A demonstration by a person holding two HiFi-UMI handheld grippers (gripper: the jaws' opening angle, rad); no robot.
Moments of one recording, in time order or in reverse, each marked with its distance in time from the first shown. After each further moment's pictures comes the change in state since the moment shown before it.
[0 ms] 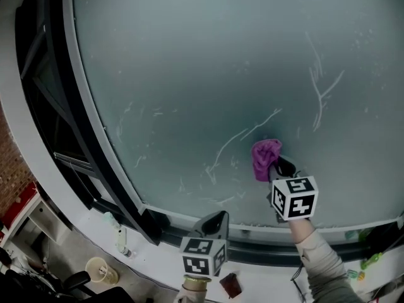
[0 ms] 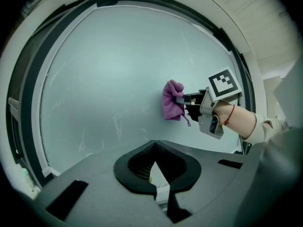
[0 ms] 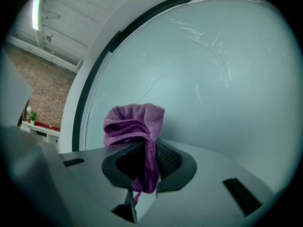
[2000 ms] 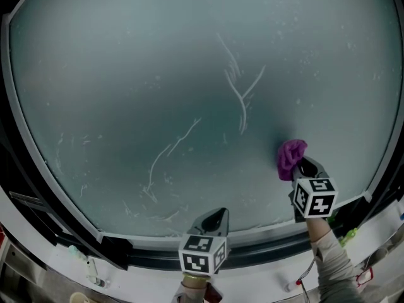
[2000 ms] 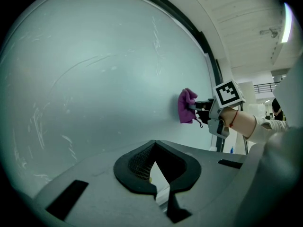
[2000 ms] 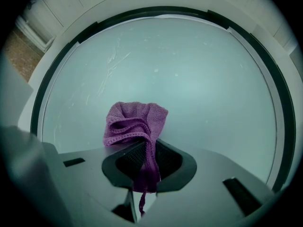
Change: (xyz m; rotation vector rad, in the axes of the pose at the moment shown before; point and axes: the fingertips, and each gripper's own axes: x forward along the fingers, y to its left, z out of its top) left arm 0.087 -0.144 0.016 0.072 -0.009 -0.350; right arm -0.157 -0.219 -0.021 -0.017 0.046 -0.479
